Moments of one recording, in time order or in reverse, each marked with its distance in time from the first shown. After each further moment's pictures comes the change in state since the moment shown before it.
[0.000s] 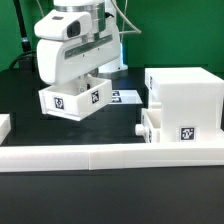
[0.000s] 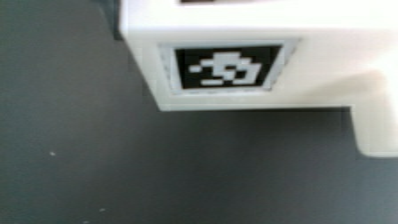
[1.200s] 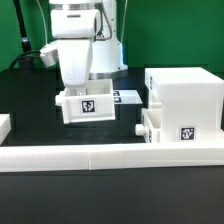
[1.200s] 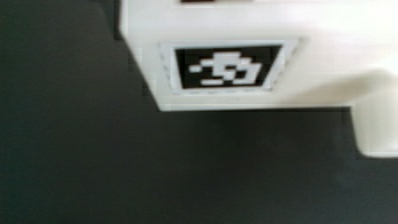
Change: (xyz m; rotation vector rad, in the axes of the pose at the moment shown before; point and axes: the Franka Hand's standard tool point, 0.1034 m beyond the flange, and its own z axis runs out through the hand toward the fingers) arm 0.008 0.023 0.007 -0.089 -0.003 -0.412
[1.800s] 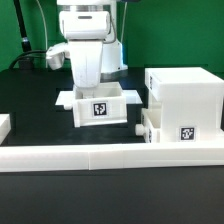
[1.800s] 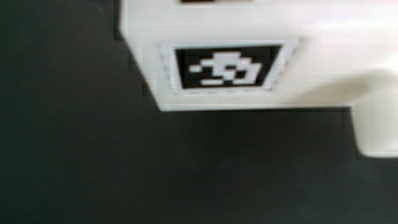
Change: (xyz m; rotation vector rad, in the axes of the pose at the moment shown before) arm 0.011 0.015 0.002 -0.024 -0.008 -0.048
